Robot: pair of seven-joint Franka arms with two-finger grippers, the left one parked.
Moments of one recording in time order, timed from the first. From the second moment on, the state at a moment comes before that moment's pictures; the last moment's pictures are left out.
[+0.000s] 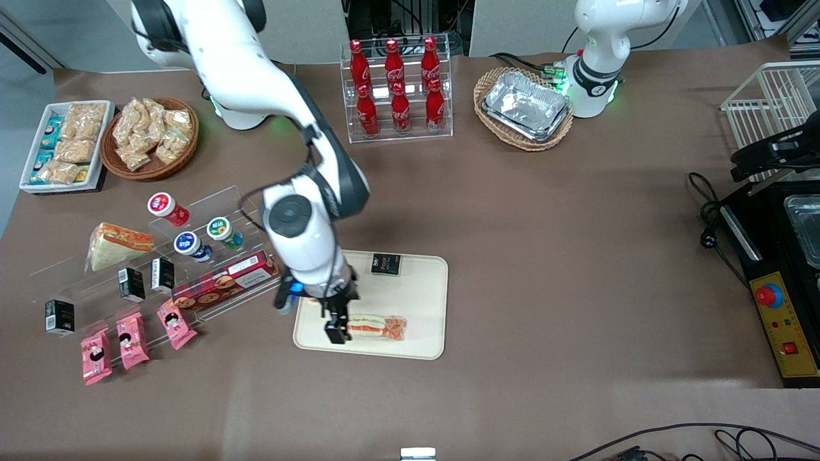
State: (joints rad) arm 0.79 0.66 -0.39 -1.40 0.24 2.31 2.01
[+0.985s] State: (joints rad) arm 0.53 0.31 -0.53 -1.48 0.18 1.95 0.49
